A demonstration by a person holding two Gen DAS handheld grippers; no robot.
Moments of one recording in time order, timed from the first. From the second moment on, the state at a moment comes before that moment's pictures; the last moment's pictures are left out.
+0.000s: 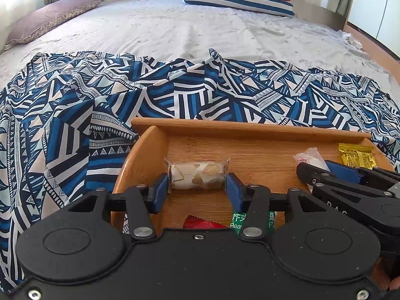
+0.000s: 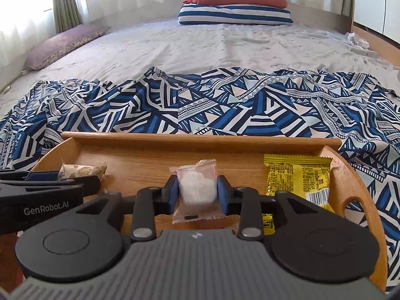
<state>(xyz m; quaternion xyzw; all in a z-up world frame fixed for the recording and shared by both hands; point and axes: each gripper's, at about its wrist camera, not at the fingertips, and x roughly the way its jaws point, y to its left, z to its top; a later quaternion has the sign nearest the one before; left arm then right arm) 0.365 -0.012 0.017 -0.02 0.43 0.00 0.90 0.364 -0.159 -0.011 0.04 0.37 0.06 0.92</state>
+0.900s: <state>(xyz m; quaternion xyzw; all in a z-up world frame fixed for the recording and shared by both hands) 0.345 -0.008 0.041 -0.02 0.41 0.00 0.91 0.337 -0.177 0.011 0.05 0.35 0.05 0.93</state>
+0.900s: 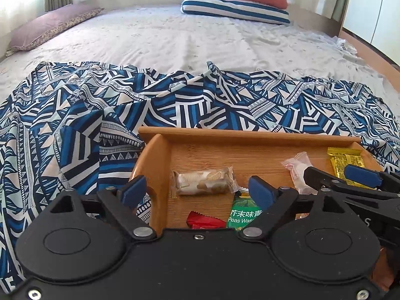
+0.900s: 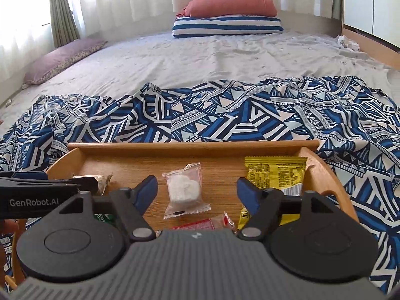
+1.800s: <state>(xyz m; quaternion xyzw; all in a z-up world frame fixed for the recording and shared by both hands) 0.224 -0.009 0.137 0.00 0.33 -0.03 0.94 0.233 -0.184 0.100 0.02 0.28 0.04 0.96</state>
